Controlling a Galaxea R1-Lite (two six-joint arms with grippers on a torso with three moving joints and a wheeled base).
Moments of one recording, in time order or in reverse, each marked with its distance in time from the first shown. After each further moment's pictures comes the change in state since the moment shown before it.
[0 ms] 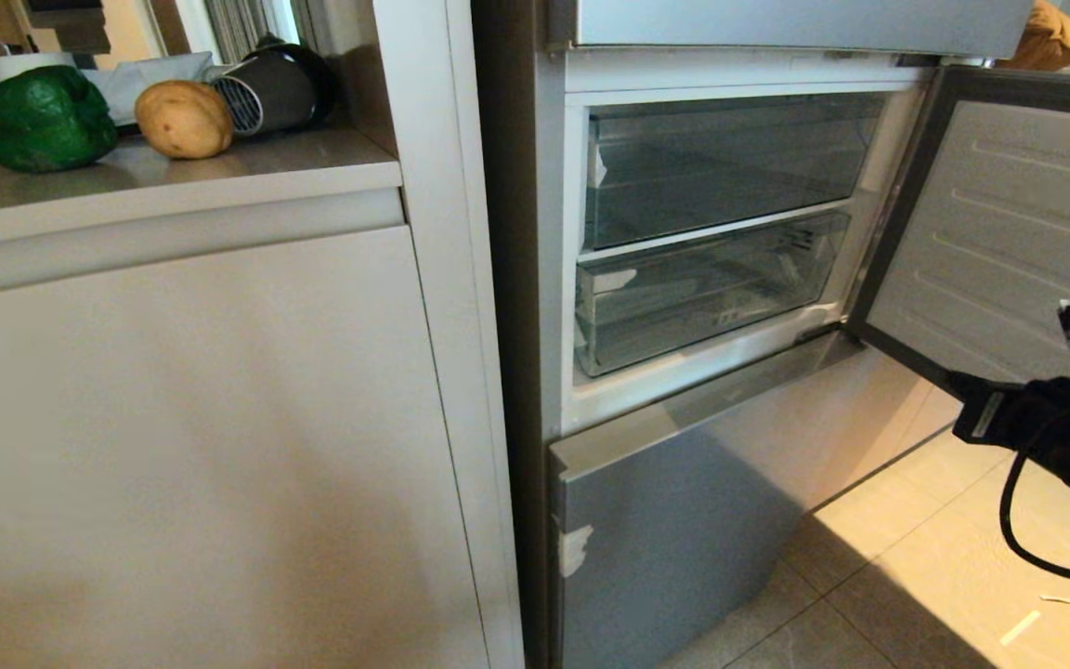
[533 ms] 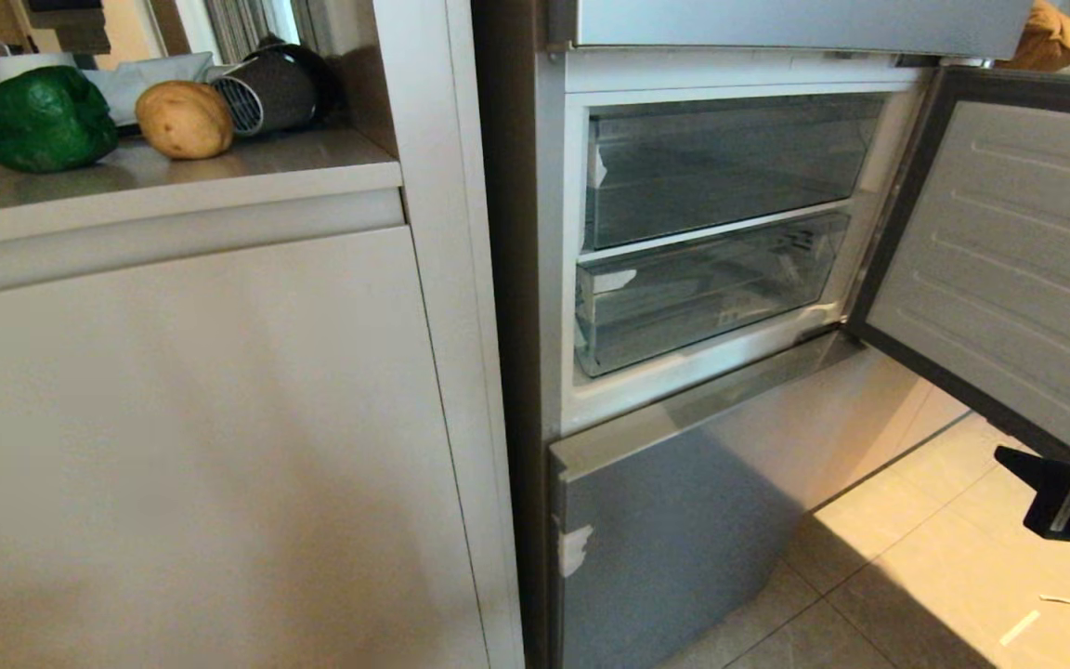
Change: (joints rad) left arm 0.000 0.000 0.000 0.000 0.000 0.000; right arm 0.015 -0.341 0.195 0.260 -0.001 0.089
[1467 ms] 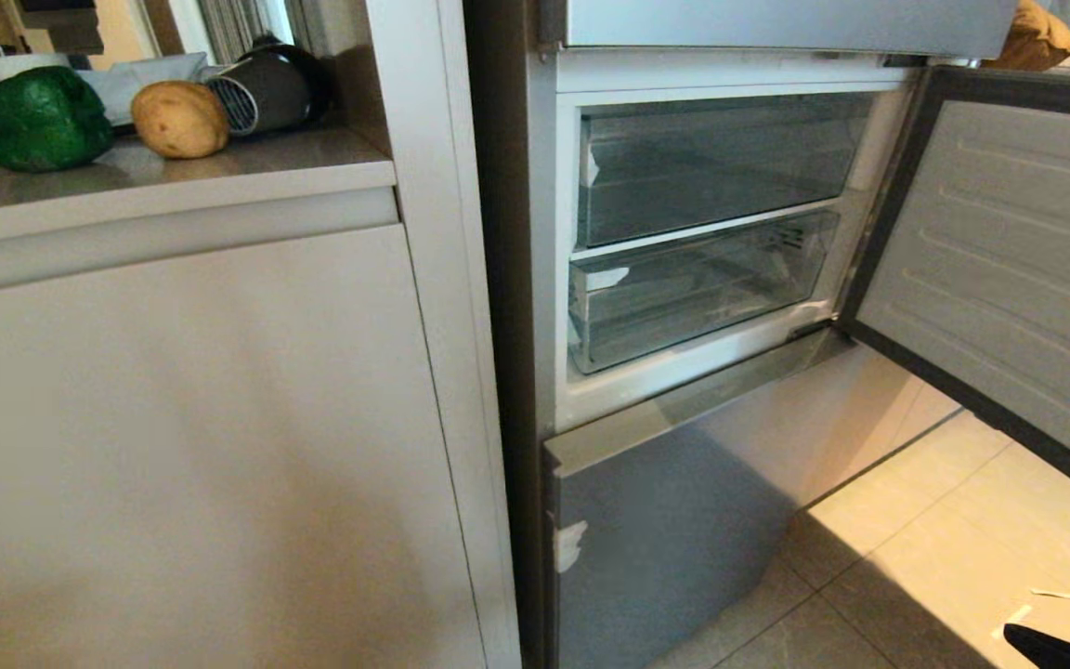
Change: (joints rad) left arm 0.000 0.000 0.000 0.000 0.000 0.000; right arm 0.111 -0.350 0.226 0.356 0.003 -0.052
